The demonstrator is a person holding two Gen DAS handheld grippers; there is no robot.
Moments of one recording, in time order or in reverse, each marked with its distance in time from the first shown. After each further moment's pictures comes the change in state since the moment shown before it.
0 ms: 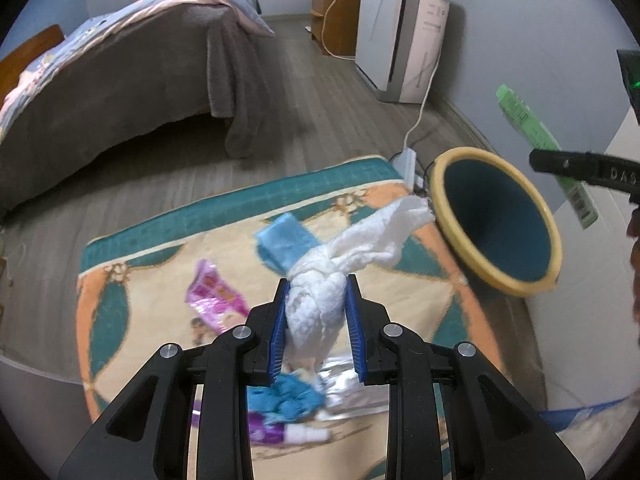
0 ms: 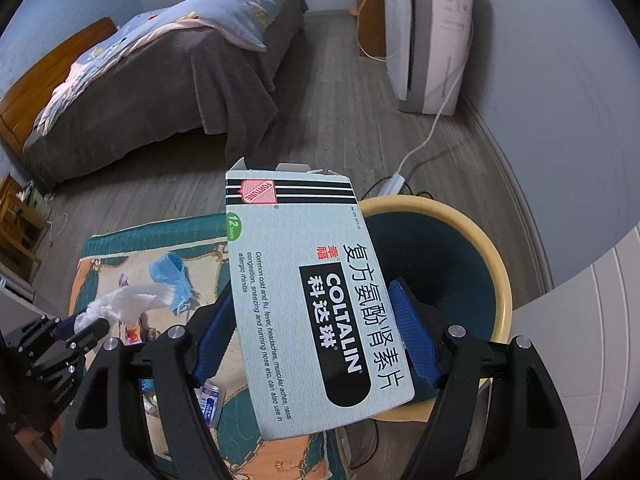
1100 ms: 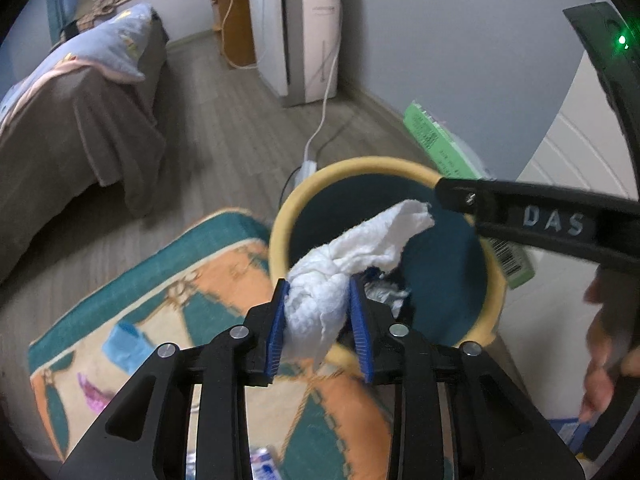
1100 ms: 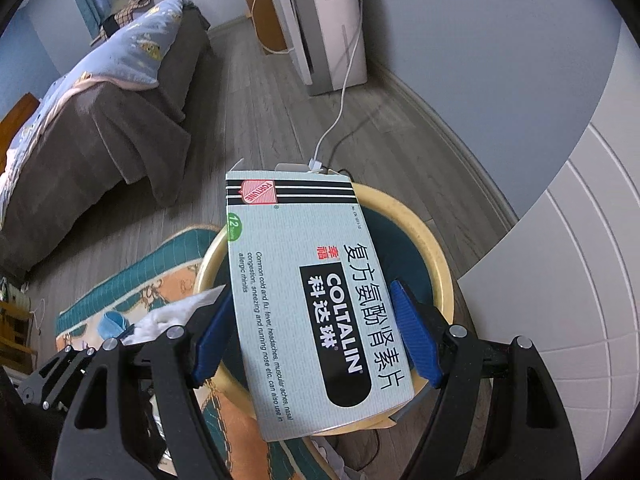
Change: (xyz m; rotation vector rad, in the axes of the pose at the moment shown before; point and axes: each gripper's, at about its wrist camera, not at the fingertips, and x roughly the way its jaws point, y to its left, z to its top) left arm 0.059 -0.162 0.064 0.236 -0.013 -0.137; right arm 0.013 -0.093 -0.008 0.313 -0.008 -0.119
